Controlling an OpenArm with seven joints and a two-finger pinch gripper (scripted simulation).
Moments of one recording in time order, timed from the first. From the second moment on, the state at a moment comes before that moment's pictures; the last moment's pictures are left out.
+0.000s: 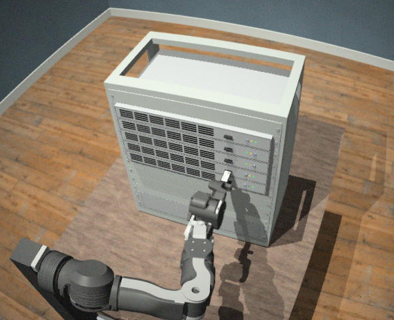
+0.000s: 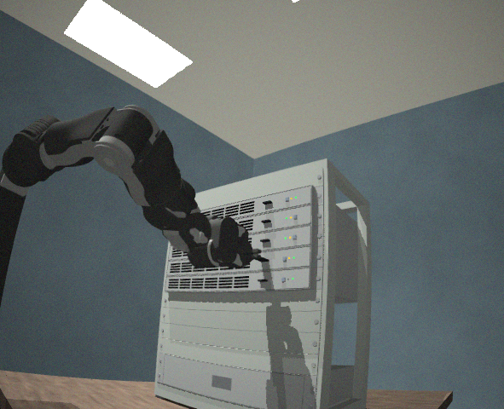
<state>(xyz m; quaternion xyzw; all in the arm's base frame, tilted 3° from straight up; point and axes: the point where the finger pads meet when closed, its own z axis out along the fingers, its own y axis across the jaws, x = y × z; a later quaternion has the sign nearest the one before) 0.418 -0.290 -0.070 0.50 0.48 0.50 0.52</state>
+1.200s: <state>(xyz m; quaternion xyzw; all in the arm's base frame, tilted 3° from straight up) 0.406 -0.289 -0.068 0.50 0.48 0.50 0.52</state>
